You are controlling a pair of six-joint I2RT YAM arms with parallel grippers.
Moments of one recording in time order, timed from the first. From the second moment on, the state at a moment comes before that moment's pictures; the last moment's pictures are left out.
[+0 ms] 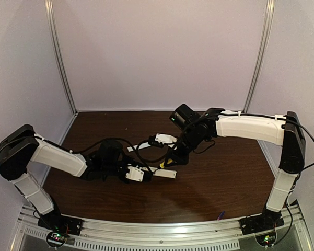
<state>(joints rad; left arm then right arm) -0.86 1.62 0.63 0.38 0.19 1.19 0.87 1.81 1.49 -0.76 -0.36 -0.39</state>
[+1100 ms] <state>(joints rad) -0.87 1.63 0.66 0.34 0.21 1.16 0.85 1.77 1.47 -0.74 -0.32 -0.37</state>
